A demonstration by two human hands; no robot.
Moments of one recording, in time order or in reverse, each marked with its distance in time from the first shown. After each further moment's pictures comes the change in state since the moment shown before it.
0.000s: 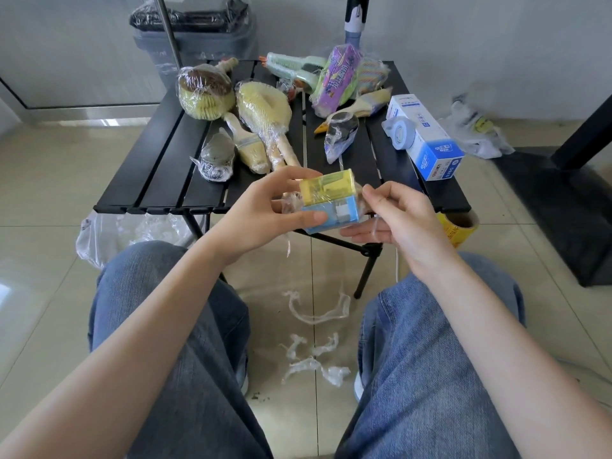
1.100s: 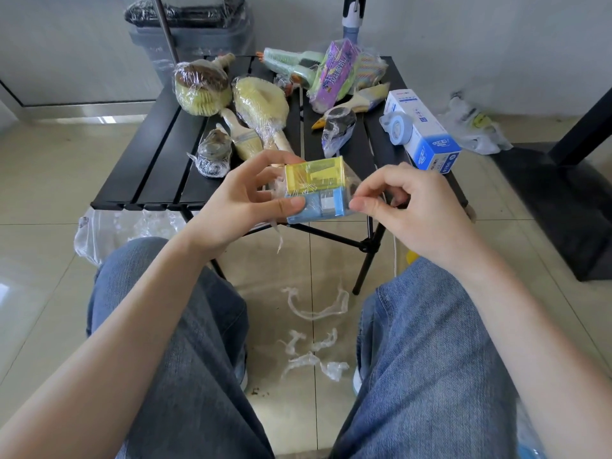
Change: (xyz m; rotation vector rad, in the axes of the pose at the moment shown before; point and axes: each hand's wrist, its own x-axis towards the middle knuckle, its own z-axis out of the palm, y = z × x) left_hand -0.010 0.006 -0.014 -0.128 -0.011 0.019; right_hand -0.016 -0.027 -0.009 -0.658 -0.060 -0.491
